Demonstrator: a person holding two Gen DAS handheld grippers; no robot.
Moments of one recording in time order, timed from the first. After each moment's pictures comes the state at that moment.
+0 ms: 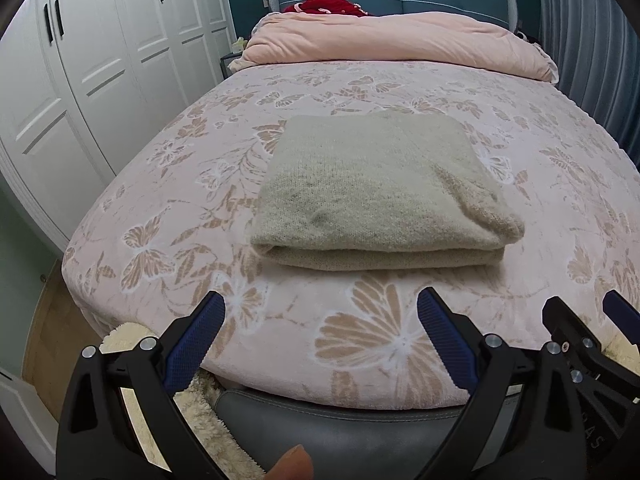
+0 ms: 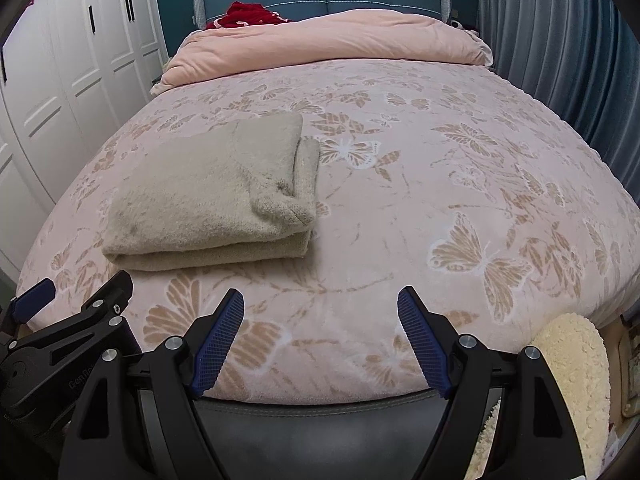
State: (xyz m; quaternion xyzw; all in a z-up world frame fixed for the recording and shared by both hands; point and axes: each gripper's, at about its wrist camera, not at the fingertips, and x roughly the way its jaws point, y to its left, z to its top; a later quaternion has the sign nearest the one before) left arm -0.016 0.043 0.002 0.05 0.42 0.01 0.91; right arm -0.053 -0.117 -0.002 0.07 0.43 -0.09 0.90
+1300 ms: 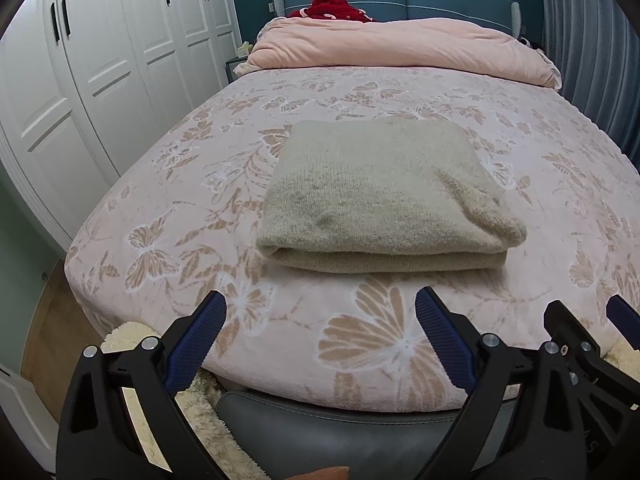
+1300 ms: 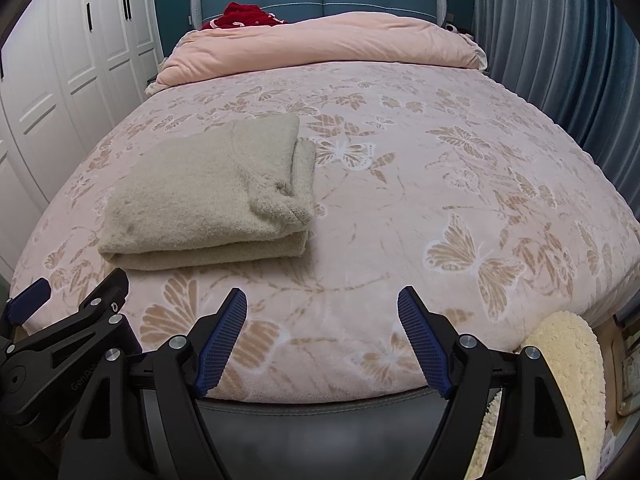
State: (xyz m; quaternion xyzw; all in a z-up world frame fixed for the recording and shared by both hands) left arm -0.022 0.043 0.004 0.05 0.41 0.02 0.91; right arm -0.056 -0.111 0.000 0.06 0.42 -0.11 0.90
